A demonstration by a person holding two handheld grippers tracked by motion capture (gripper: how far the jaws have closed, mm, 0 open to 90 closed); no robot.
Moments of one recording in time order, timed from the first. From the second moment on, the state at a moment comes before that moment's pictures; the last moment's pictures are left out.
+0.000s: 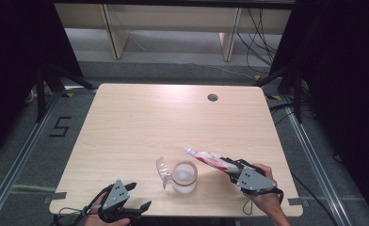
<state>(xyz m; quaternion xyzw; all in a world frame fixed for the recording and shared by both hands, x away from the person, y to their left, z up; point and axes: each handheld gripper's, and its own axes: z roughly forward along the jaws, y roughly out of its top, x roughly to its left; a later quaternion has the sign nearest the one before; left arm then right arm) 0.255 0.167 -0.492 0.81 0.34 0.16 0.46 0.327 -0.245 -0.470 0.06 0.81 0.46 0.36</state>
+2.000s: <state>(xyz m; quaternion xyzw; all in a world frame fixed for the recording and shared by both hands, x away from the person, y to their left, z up) 0.255 0.167 -0.493 0.81 0.34 0.16 0.45 0.336 -0.282 -0.485 0.25 0.77 0.52 0.29</state>
